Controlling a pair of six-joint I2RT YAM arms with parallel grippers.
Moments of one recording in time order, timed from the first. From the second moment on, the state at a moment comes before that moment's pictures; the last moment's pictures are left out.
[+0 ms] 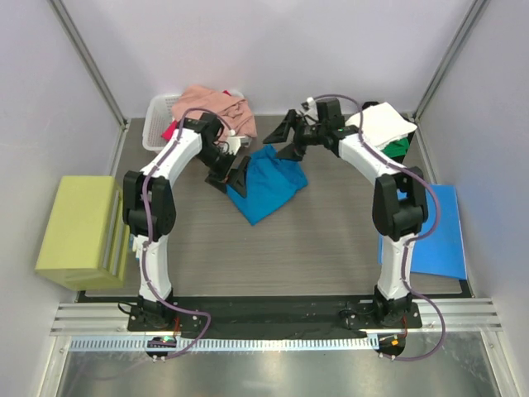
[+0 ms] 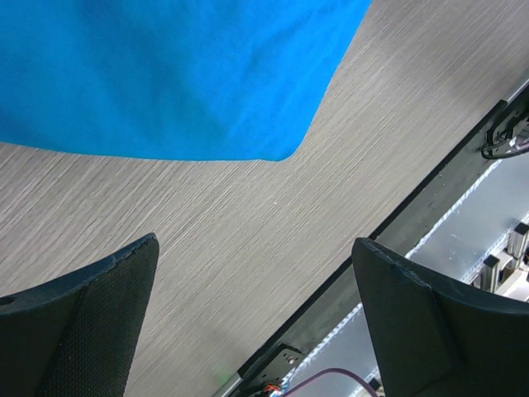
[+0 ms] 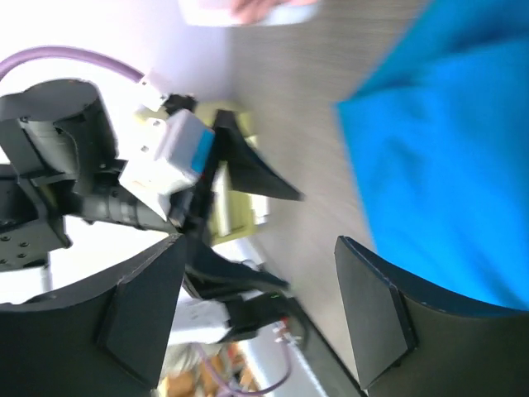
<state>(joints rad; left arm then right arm) -0.29 2.09 1.85 -1.21 0.60 0.21 0.29 2.00 1.68 -0.36 -0.74 0.85</state>
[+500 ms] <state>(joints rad) -0.20 2.00 1.87 -1.26 0.62 0.24 0.34 2.52 1.85 0.08 -1.02 1.18</state>
